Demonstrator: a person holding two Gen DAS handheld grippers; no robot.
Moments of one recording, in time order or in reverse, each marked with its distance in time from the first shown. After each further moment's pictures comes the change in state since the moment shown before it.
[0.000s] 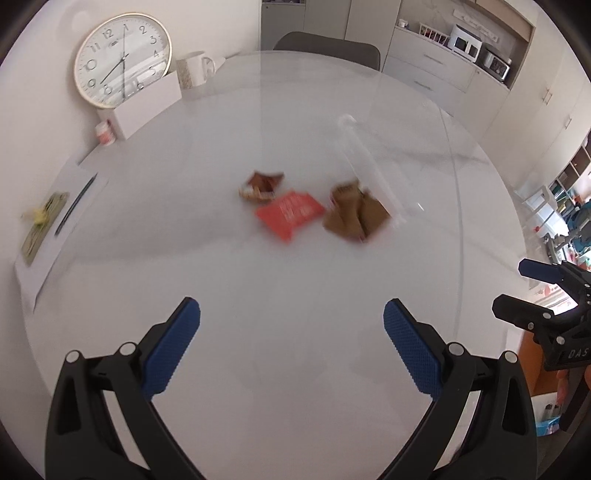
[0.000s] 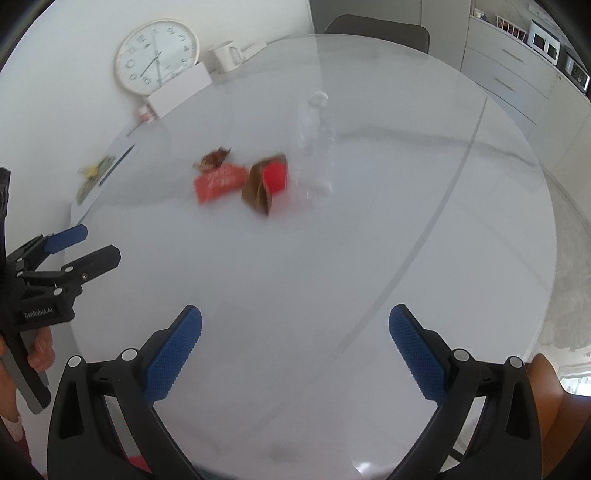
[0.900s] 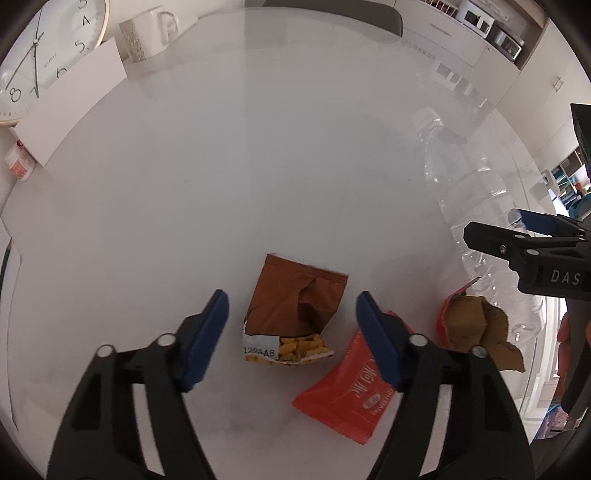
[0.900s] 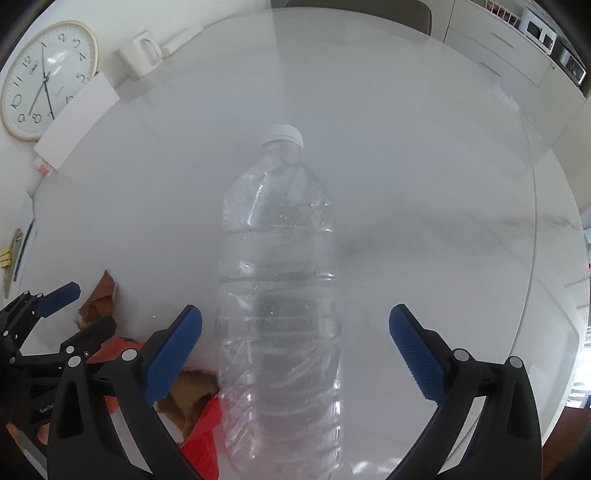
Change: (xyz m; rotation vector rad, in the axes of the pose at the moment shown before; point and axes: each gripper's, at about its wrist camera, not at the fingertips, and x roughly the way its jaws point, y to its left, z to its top) left arm 0.183 0.041 0.121 0.047 0.147 -0.054; right arm 0.178 -0.031 0.175 0.080 0.096 -0.151
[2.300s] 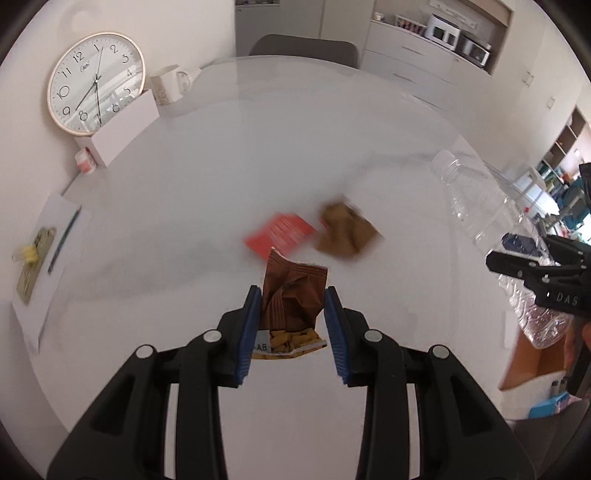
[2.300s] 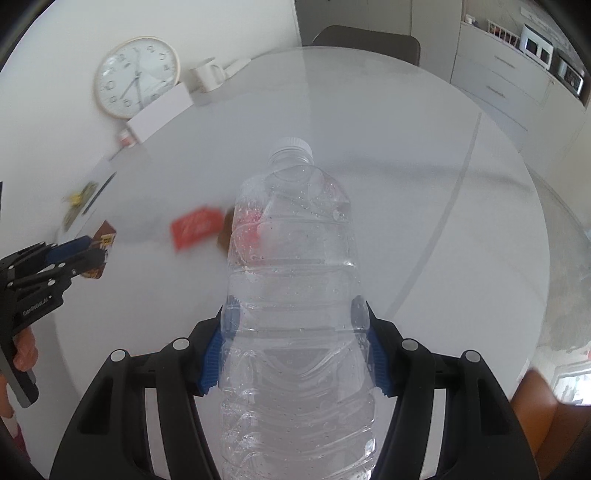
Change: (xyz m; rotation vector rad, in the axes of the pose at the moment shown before) left arm -0.179 -0.080 -0.135 0.048 -0.132 0.013; right arm -0.189 -0.056 -0.194 -0.072 -0.126 0.137
